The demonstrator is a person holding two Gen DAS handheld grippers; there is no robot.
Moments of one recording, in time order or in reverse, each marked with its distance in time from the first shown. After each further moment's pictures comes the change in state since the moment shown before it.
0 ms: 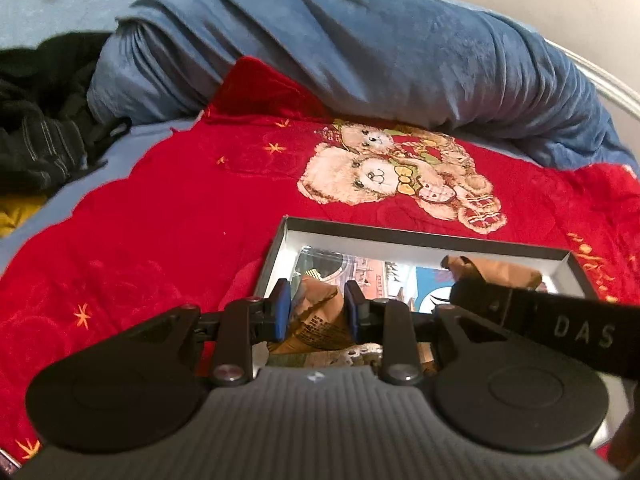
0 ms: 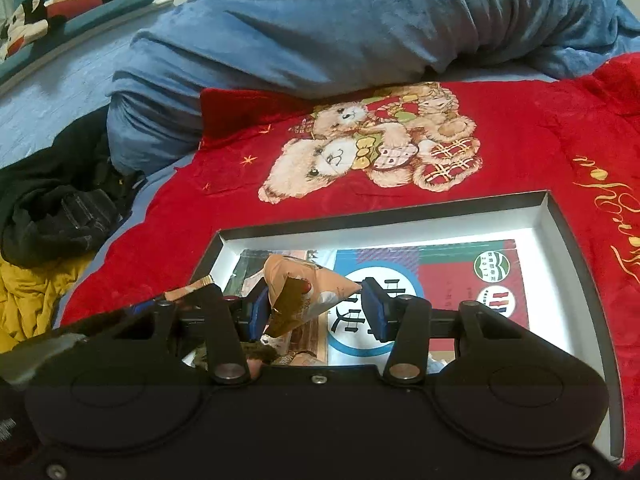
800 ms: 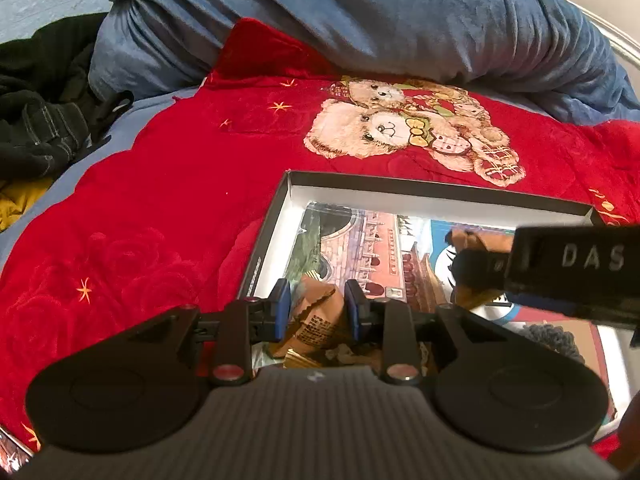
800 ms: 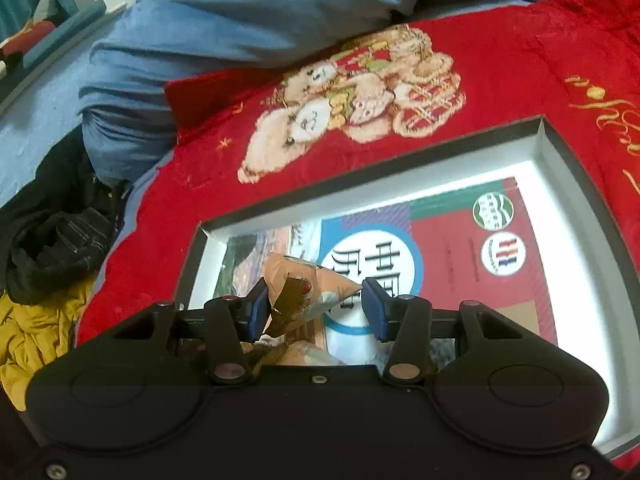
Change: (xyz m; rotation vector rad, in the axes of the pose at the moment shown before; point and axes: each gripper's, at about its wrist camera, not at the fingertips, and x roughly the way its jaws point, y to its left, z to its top) left arm 0.016 -0.008 -0.008 0.033 0.126 0.054; right arm 0.028 -0.028 -0.001 0.194 0.117 0.028
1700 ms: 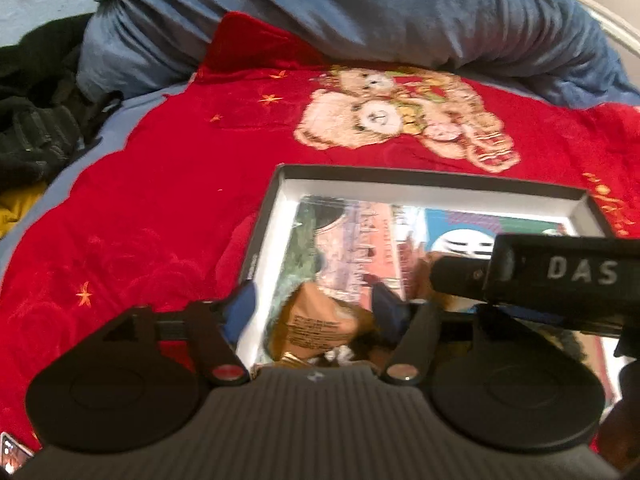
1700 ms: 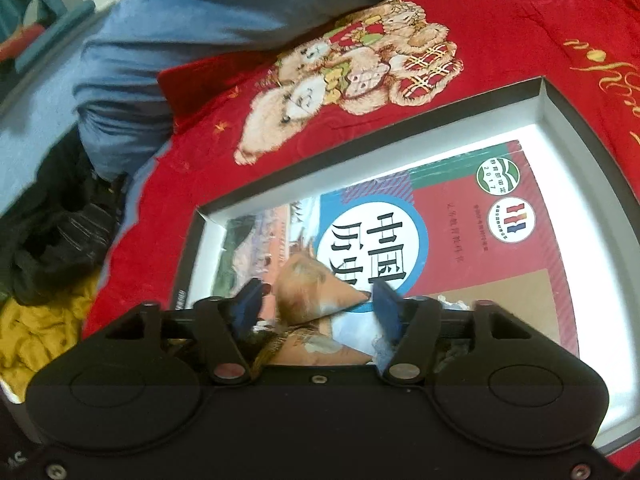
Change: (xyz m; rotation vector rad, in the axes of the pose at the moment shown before) left arm -0.003 -0.002 0.005 0.046 0.033 -0.031; right arm 0.005 -0.008 -0.007 0.062 0.038 0.049
